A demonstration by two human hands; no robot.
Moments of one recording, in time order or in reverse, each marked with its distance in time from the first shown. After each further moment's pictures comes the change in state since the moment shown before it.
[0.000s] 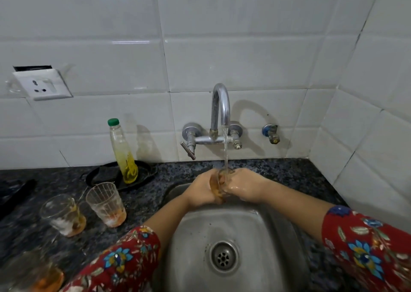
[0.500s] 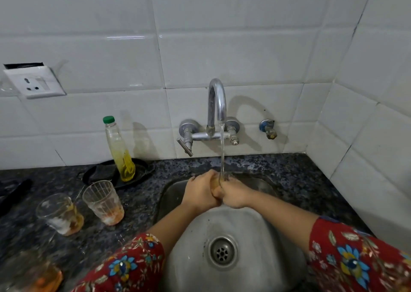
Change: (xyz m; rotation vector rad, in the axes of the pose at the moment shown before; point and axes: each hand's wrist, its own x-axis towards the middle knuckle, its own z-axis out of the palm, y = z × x) left_hand -0.012 0.001 0.024 0.421 0.185 -0.066; right_hand 0.011 -0.039 0.012 0.705 -0.152 0.413
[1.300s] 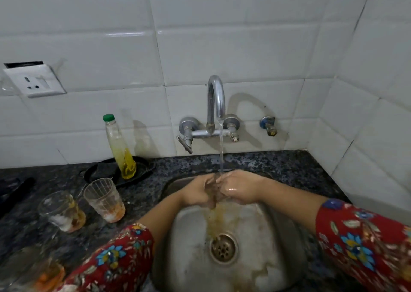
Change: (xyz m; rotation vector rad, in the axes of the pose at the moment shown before) left_hand 0.010 -0.027 -0.007 -0.526 -0.410 -0.005; right_hand 0.008 0.040 -0.010 -0.671 0.204 -0.672
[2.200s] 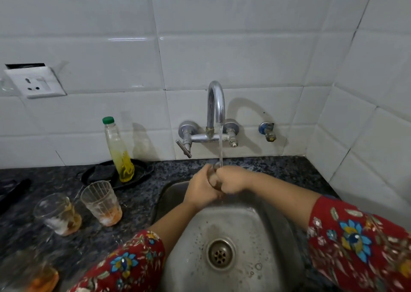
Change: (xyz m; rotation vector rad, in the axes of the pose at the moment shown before) left_hand 0.012 0.017 0.020 0.027 0.454 0.028; right_hand 0.024 -0.007 -0.067 0.429 -0.349 0.418
